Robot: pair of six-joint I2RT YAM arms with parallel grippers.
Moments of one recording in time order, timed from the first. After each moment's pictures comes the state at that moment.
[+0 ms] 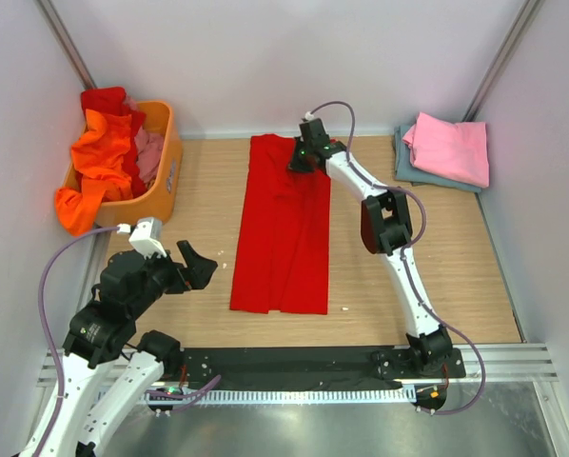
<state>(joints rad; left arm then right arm) -0.41 0.44 0.81 -0.82 0.02 -0.53 0.42 2.61 2.37 -0.48 -0.10 0.58</state>
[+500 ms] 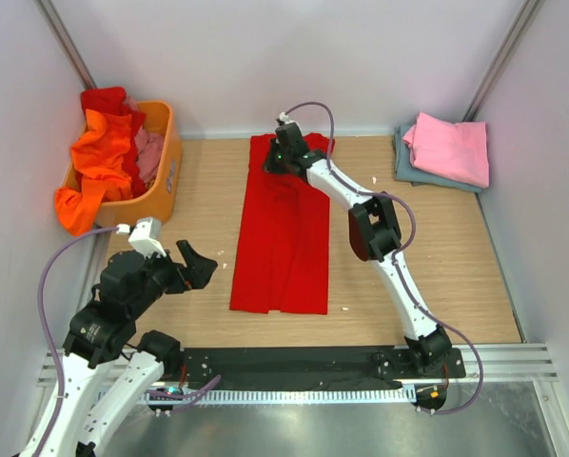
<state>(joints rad) -0.41 0.44 0.81 -0.82 0.02 -0.55 0.54 2.61 2.37 -0.36 -0.08 0.58</state>
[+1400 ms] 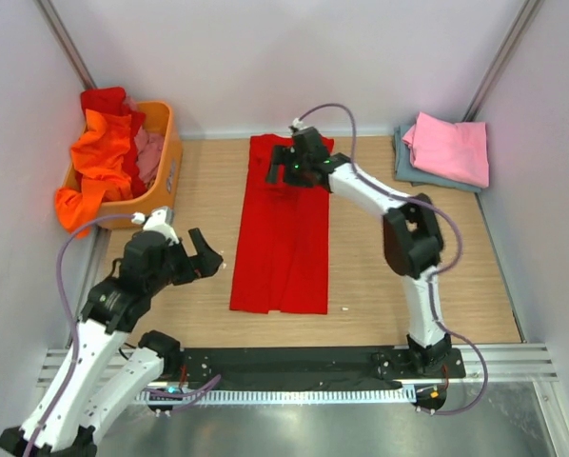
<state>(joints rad) -0.41 0.60 0.82 -0.82 -0.02 -0.58 0.55 2.21 1.86 -0.33 -0.10 0.54</state>
